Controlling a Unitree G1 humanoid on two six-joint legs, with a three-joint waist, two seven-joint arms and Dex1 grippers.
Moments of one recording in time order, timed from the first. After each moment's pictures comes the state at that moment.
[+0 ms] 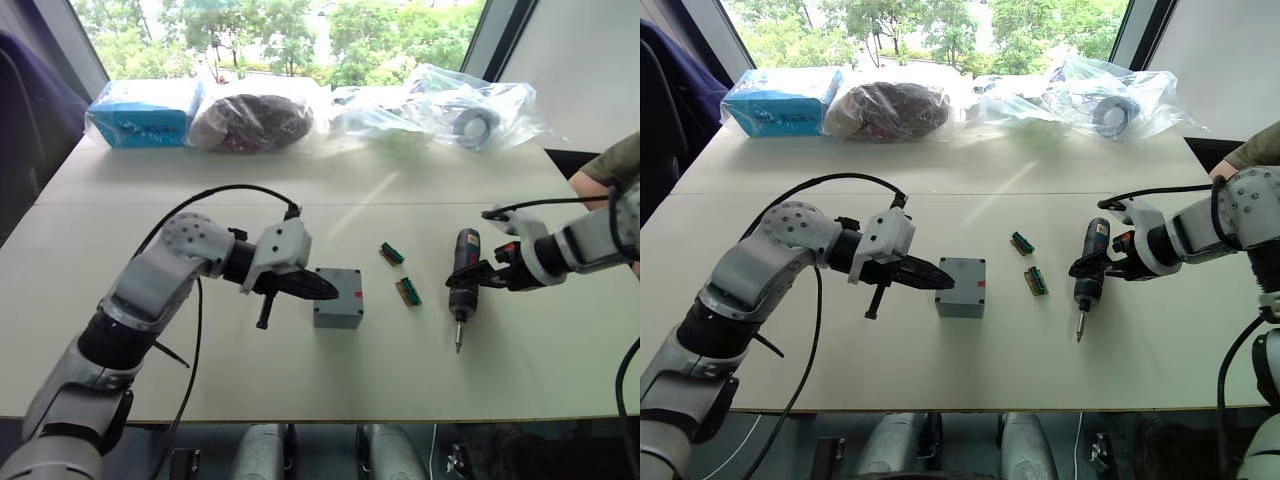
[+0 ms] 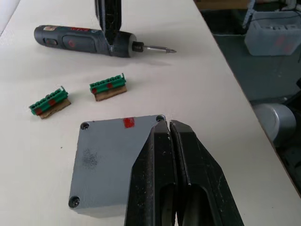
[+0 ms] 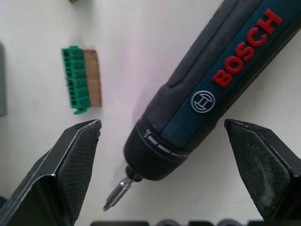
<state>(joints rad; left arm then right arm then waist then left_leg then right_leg) -0.65 0.67 -0.29 -0.31 -0.39 0.58 -1.24 -0.96 -1.10 0.40 0.34 1.20 1.61 0.26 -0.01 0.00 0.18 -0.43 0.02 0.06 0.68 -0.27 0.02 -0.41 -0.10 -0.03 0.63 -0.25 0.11</state>
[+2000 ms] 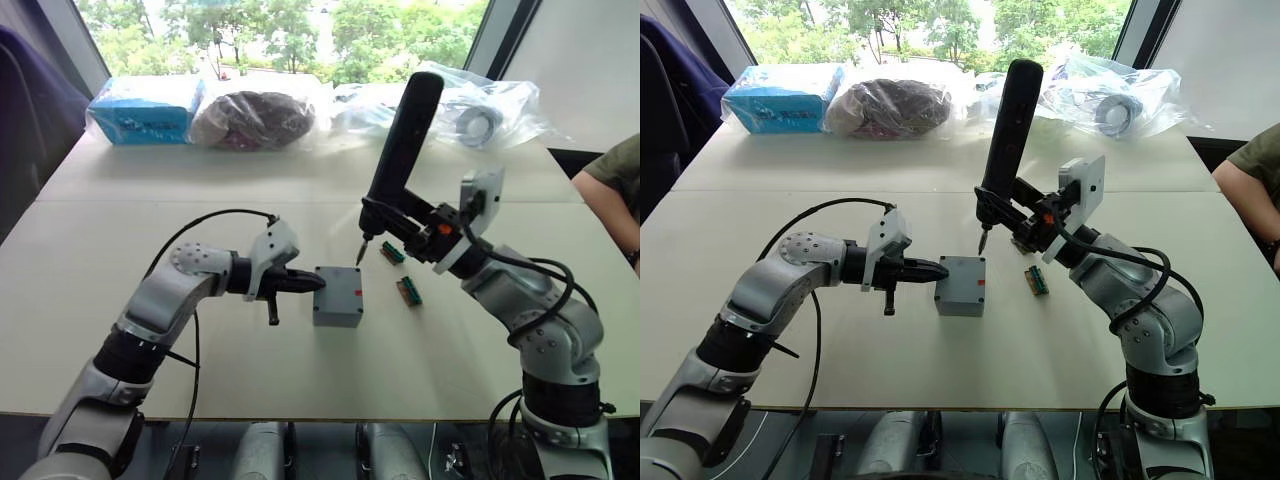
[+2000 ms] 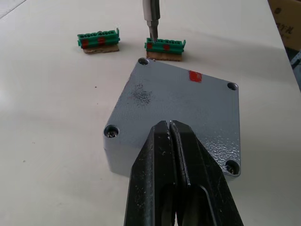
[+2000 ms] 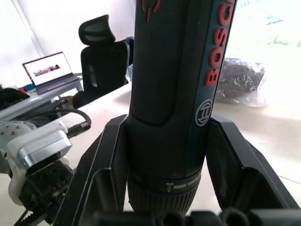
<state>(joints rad) -0.57 0.58 -0.26 -0.13 -0.38 0.62 -1.06 -0.38 -0.42 -0.12 -0.46 0.79 0.69 0.41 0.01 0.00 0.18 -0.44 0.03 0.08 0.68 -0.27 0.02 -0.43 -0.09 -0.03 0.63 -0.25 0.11</state>
